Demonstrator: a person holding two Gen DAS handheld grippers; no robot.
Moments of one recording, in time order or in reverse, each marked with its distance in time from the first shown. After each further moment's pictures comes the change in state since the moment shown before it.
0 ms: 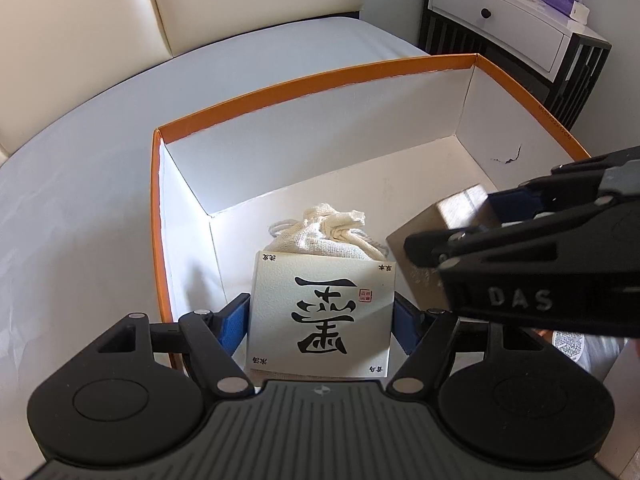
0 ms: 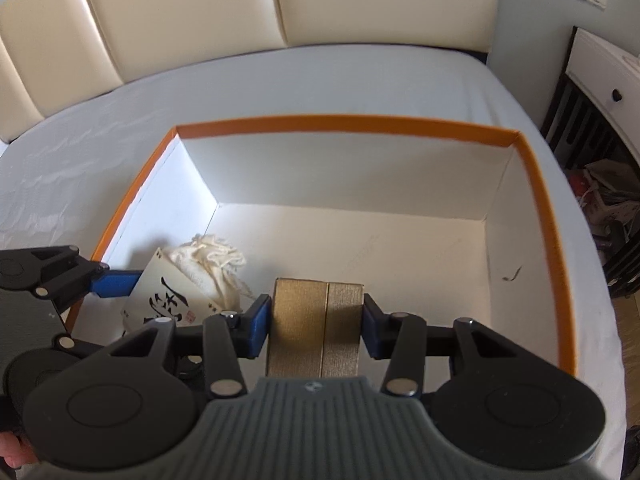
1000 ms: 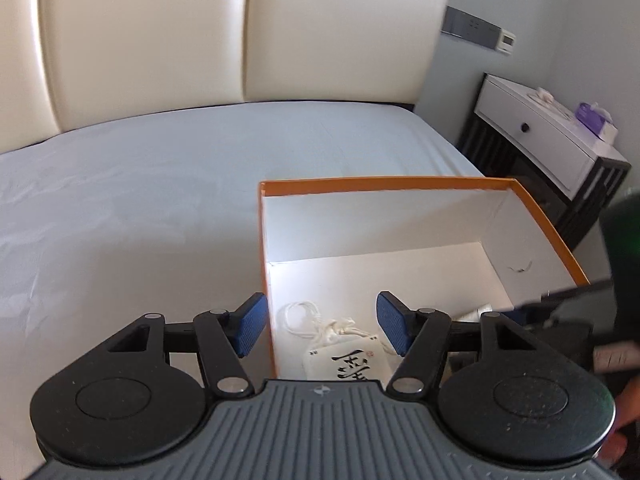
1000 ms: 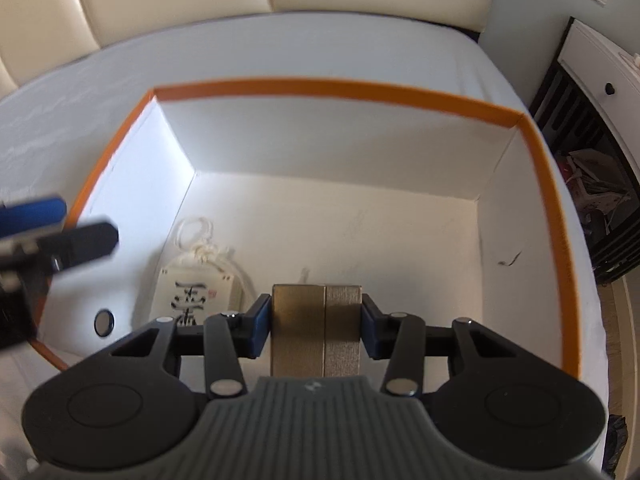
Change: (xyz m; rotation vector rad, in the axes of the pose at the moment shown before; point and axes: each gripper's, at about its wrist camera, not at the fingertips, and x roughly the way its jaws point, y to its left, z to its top) left arm -0.047 0.052 -0.009 -0.258 -0.225 0.008; right arm 0.025 0.017 0.000 -0.041 0.110 -0.091
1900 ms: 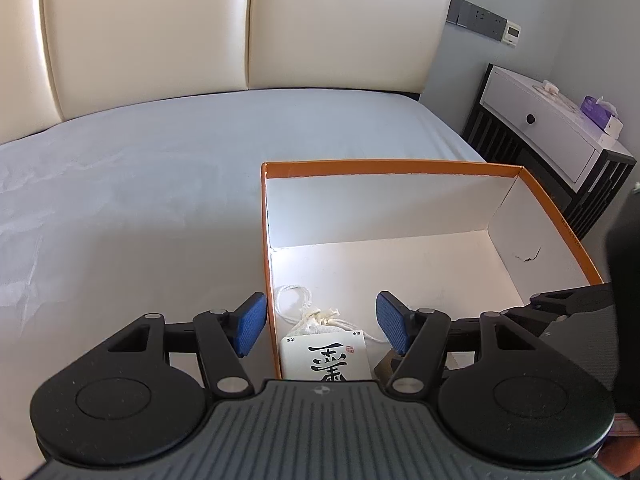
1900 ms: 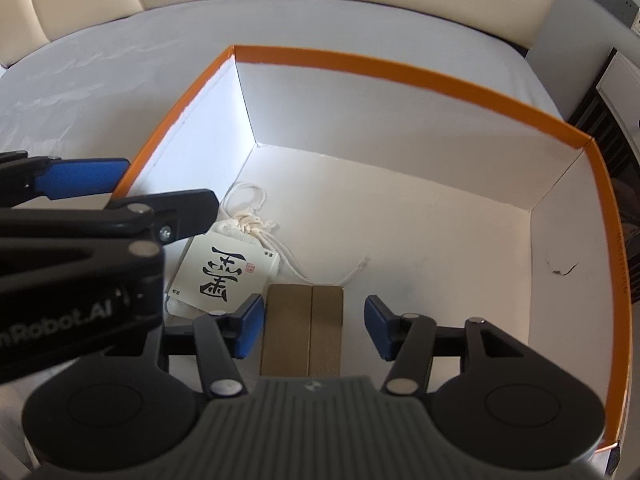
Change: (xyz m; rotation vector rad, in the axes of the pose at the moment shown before) left arm 0.007 -0.002 -0.007 0.005 0.022 0.005; right arm -0.016 0.042 -0.007 -0.108 -0.034 0.020
